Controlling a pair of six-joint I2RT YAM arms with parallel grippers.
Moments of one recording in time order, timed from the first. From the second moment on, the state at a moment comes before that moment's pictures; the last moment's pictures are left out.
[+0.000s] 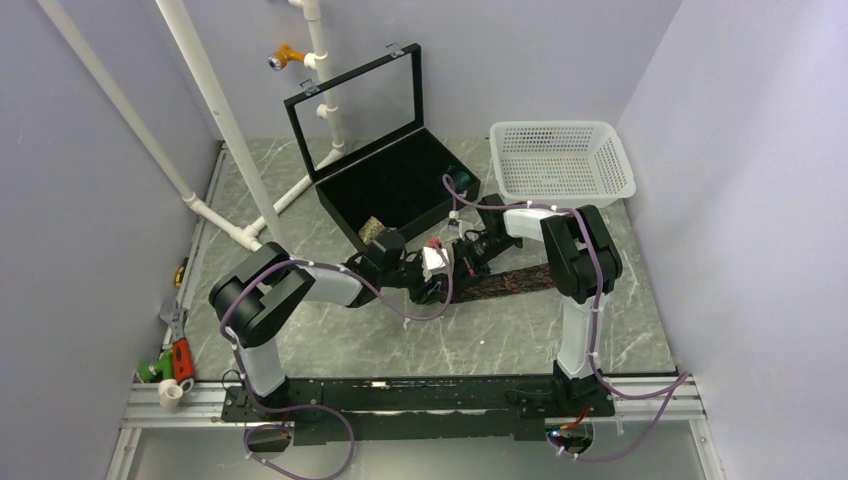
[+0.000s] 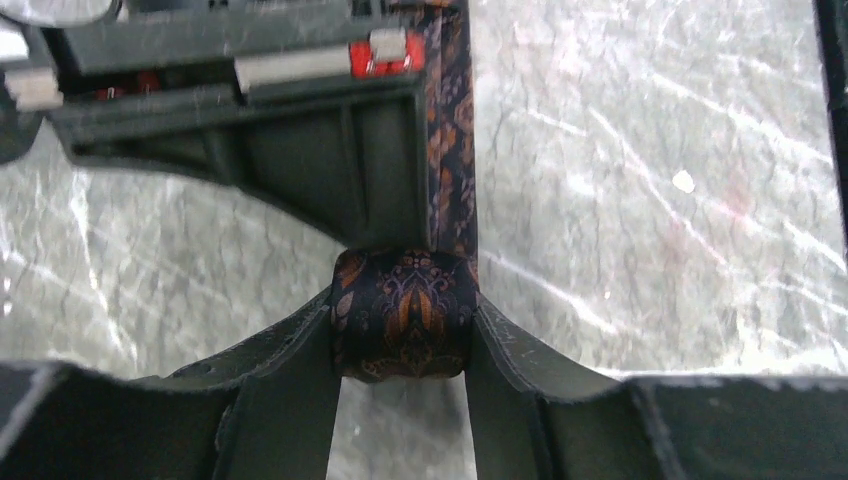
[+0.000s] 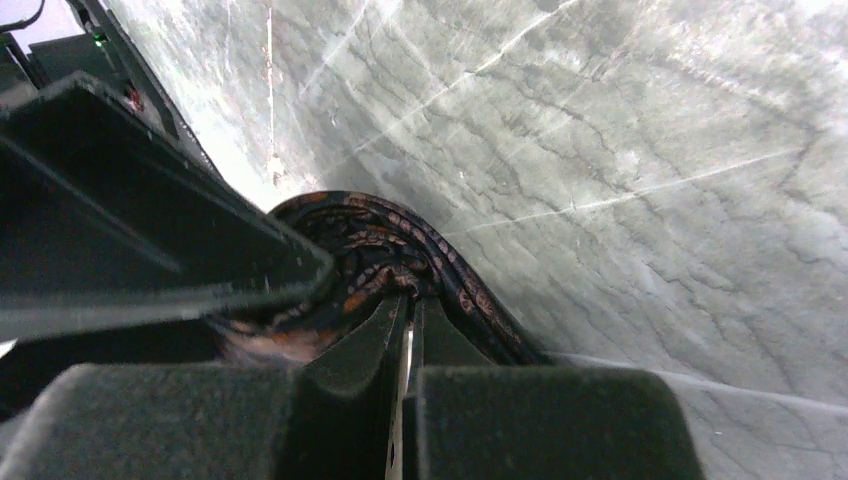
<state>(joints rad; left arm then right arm) -0.76 1.77 0.73 0.57 0.61 0.29 0.35 2.03 1.19 -0.67 -0.83 -0.05</state>
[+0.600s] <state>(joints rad) -0.80 1.93 0.88 0.48 0.61 0.37 0.34 1.99 1.12 -0.59 -0.85 -0.02</state>
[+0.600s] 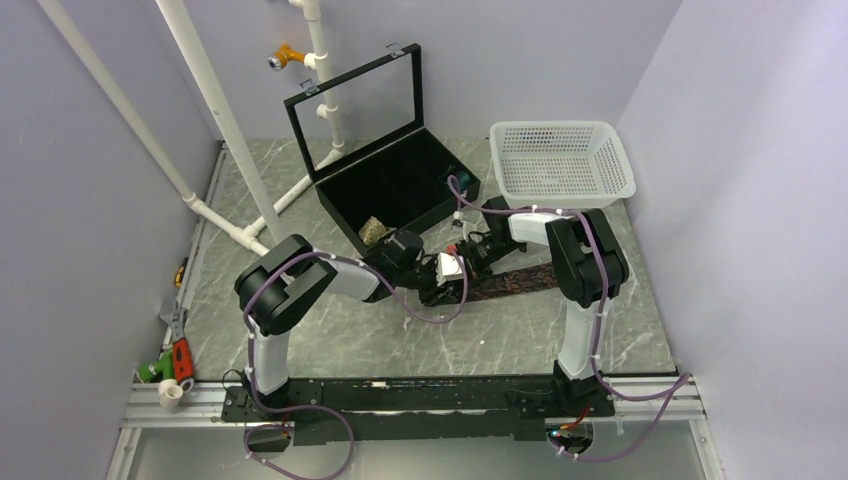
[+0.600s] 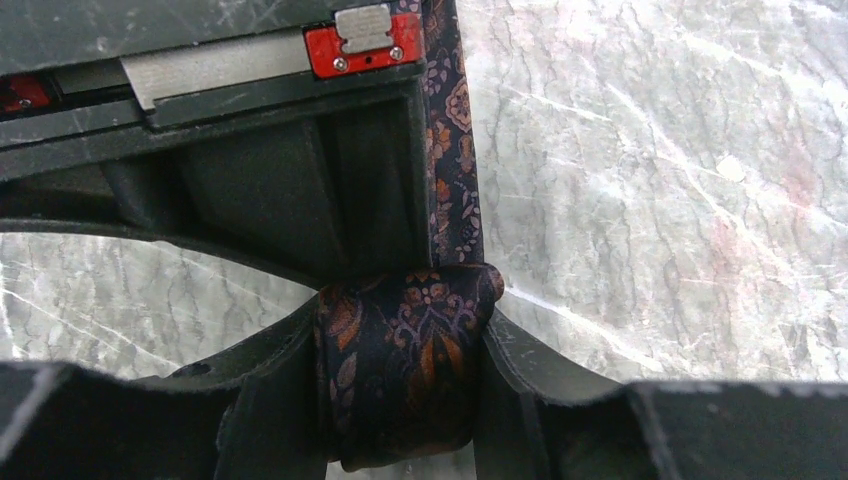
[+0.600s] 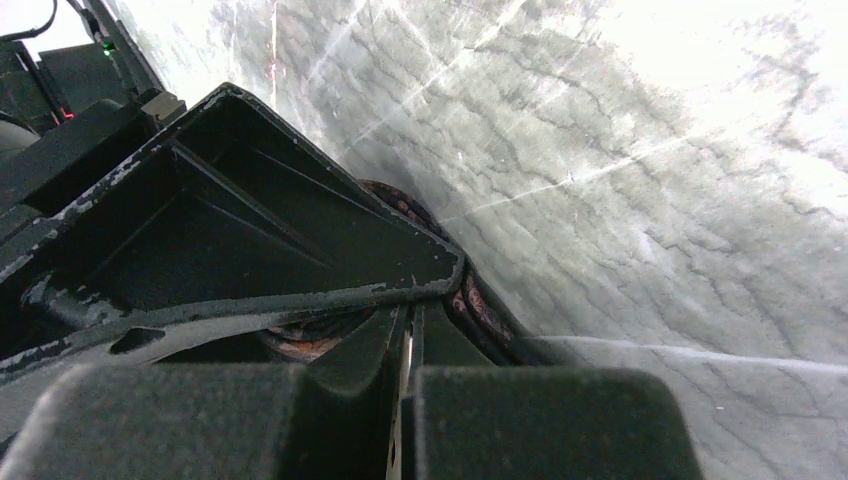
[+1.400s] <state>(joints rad) -0.80 1.91 0.97 0.24 0.59 0.48 0.32 1.92 1.20 -0.74 -0.95 -0.01</state>
